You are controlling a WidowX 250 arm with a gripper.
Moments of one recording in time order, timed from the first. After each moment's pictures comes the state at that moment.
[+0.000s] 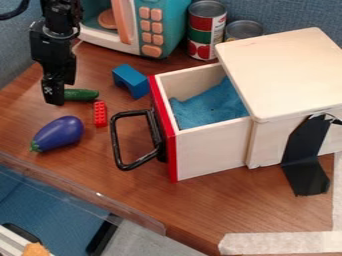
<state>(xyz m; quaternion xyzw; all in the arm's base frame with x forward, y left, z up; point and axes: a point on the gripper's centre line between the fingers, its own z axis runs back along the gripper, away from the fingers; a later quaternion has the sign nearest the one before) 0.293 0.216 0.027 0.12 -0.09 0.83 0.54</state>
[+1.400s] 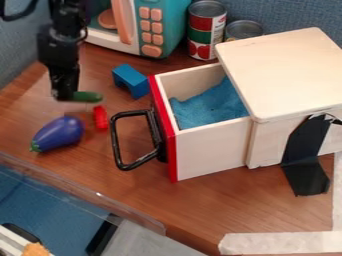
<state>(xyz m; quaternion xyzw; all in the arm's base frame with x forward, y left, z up) 0.297 0.199 0.048 0.12 -0.11 0.82 0.55</state>
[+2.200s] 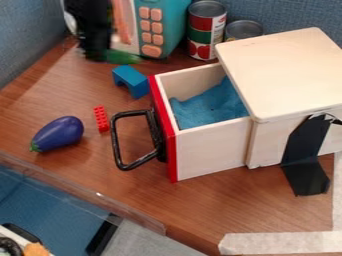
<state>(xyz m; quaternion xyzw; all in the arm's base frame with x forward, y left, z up) 0.308 0.117 0.119 0.06 -0.16 0.77 0.62</state>
